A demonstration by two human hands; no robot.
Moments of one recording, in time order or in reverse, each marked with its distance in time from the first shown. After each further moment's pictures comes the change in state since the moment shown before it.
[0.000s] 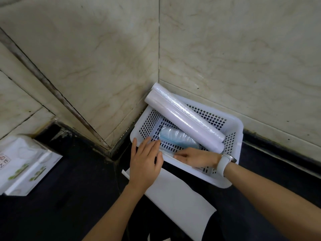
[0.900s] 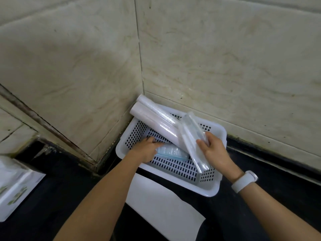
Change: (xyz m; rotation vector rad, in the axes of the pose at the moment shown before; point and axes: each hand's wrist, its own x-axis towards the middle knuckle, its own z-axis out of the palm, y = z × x) left_hand 0.101 -0.006 0.033 0.068 -0.943 0.094; right_hand -0.058 0.033 -0.023 0.481 0.950 0.005
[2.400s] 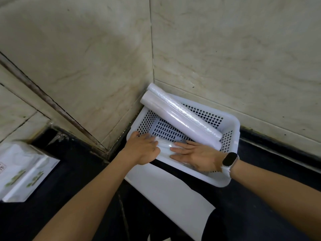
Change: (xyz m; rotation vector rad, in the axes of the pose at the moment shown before) left_hand -0.060 -0.013 0.001 0.316 0.036 -0.020; right_hand 0.013 0.025 0.049 -1.056 -0.891 -0.671
